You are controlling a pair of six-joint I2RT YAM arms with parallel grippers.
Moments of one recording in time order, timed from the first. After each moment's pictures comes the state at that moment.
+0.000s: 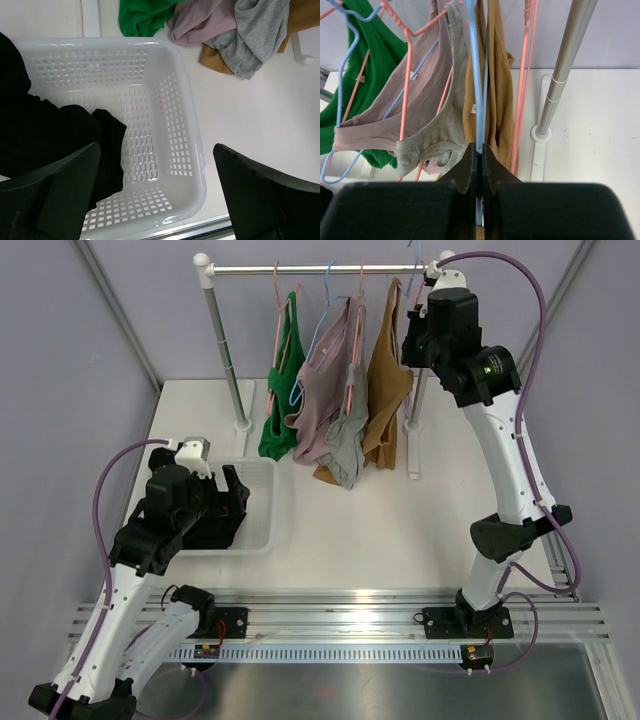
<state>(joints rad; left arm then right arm) -0.31 0.68 0.89 -0.72 -0.01 -0.28 0.44 1.81 2.42 -0.97 0.28 0.25</state>
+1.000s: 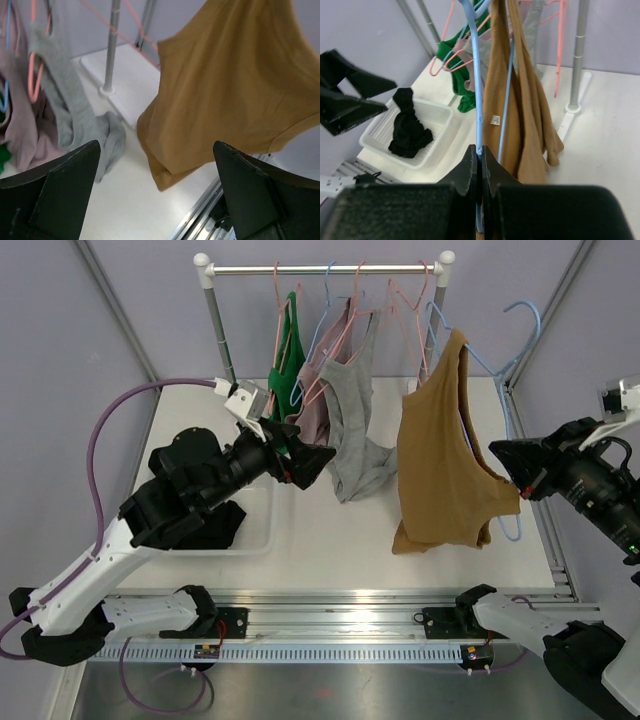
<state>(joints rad) -0.94 1.01 1.39 -0.41 -0.10 -0.34 0.44 1.04 2.21 -1.28 -0.03 0.25</state>
